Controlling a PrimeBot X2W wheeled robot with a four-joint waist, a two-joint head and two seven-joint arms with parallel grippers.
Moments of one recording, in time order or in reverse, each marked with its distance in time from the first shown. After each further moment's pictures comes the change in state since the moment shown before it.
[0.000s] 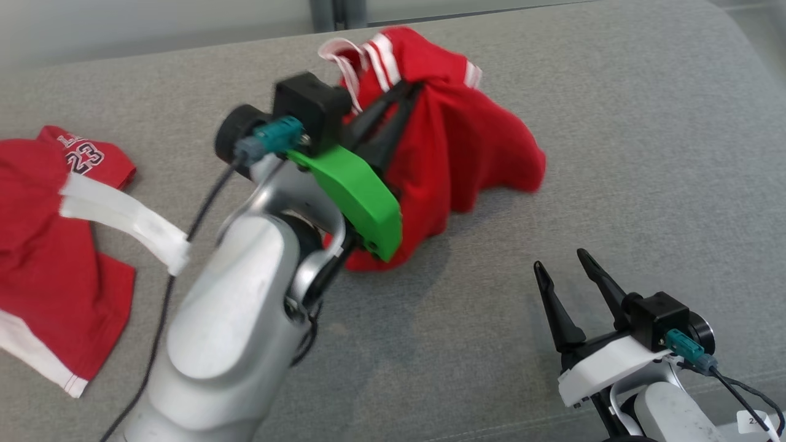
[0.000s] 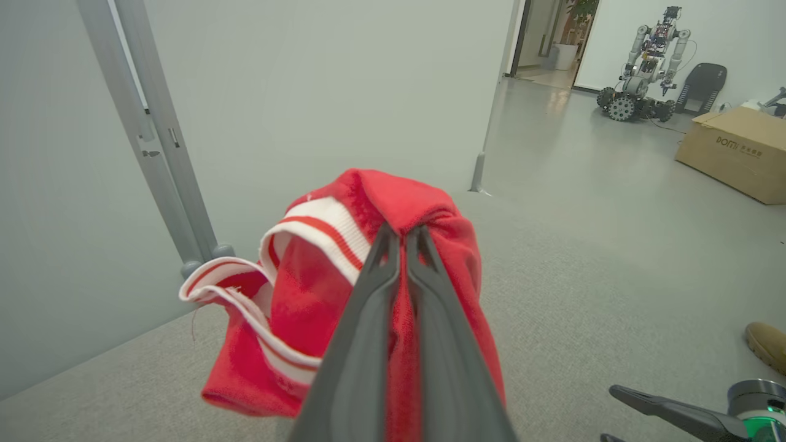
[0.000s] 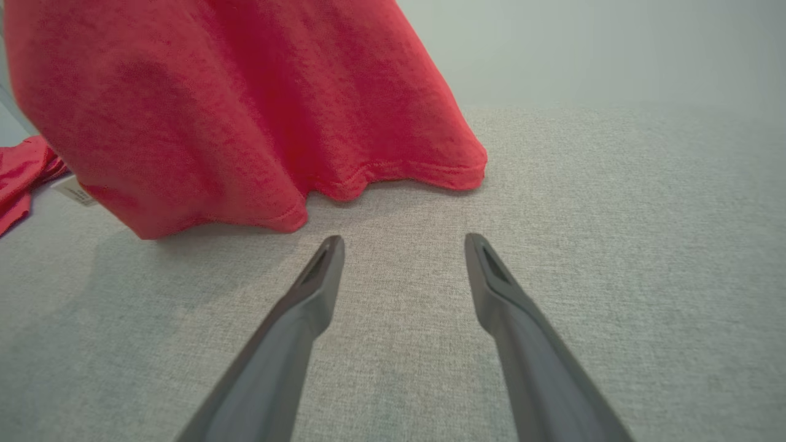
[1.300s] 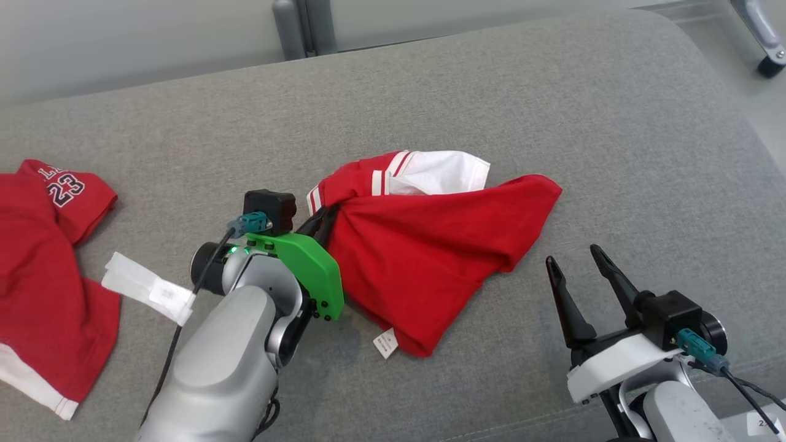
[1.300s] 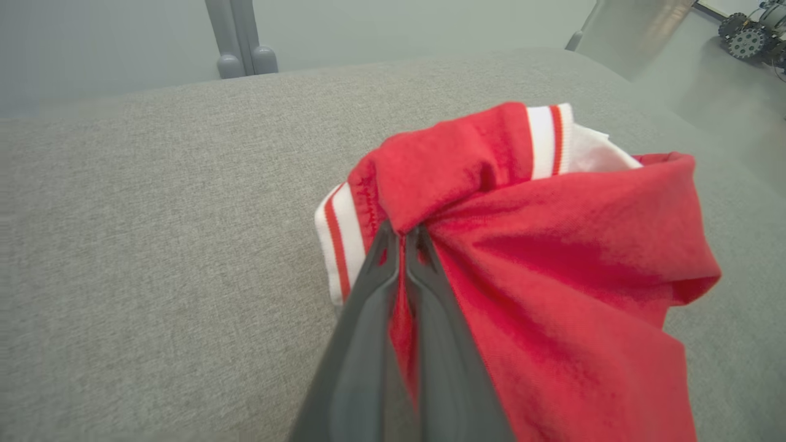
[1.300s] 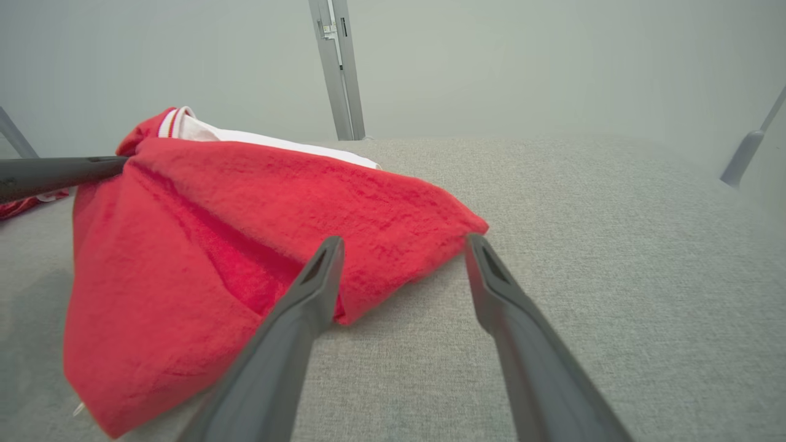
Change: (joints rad) left arm 0.070 0.026 -0.100 0.563 -0.148 0.095 -0.235; right arm 0.008 0.007 -0.043 -0.018 -0.017 0.000 0.000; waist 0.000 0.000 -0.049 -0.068
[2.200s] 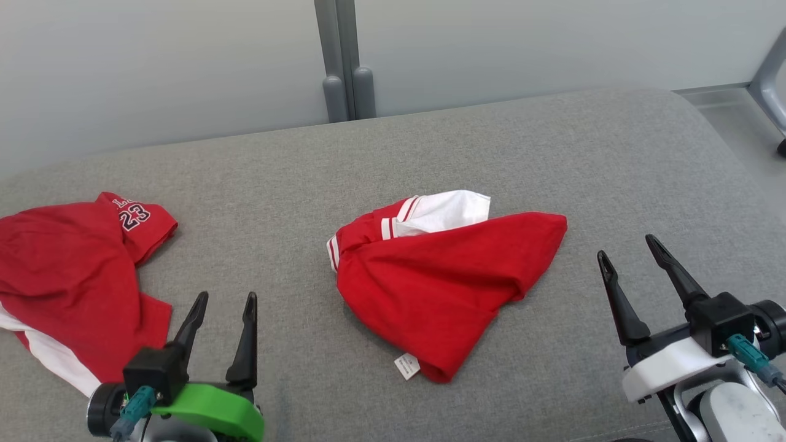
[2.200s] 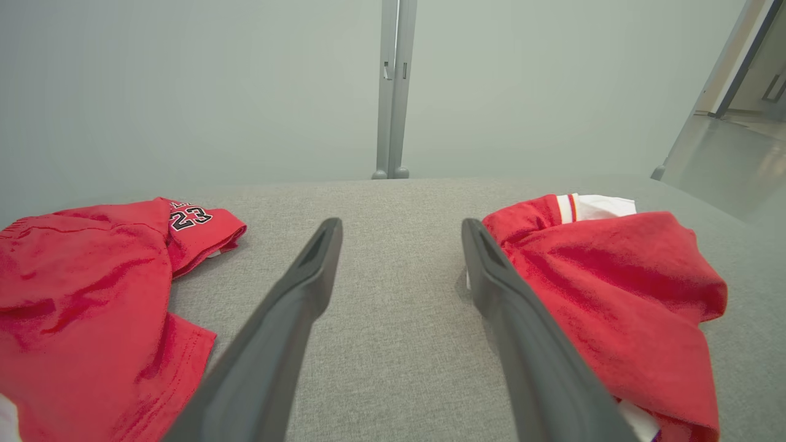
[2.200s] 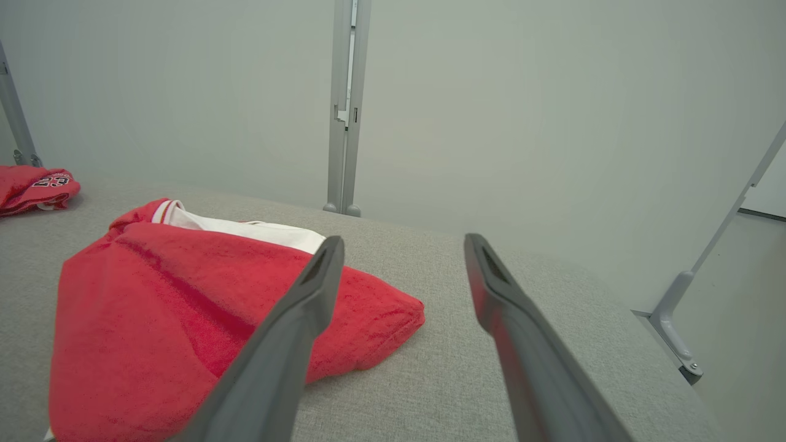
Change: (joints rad) left arm 0.531 0.239 0.155 -0.524 0.039 0.187 -0.261; right arm 0.046 -0.130 -0.057 -0.100 -0.080 0.000 0.000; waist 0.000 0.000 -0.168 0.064
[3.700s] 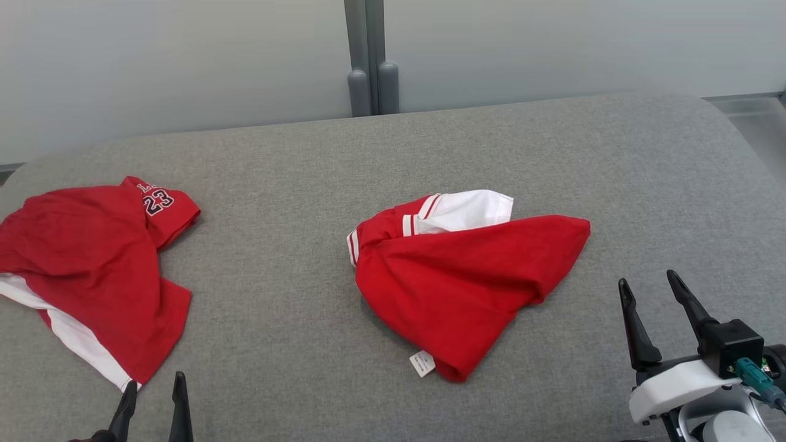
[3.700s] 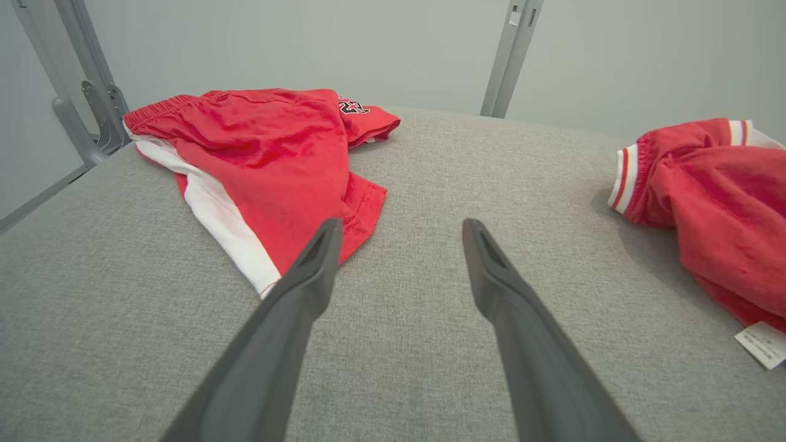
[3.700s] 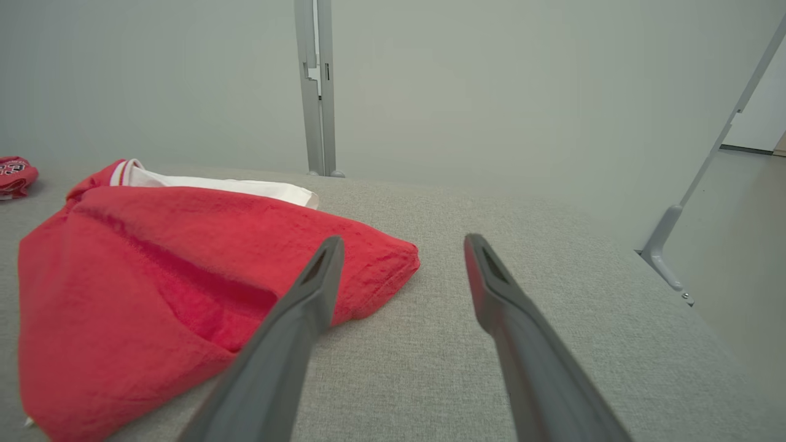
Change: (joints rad) left arm 0.269 -0.220 0.519 0.059 0.269 -0.278 -0.008; right arm 0.070 0.104 -0.132 0.069 -0.044 0.000 0.000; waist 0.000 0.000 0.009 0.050
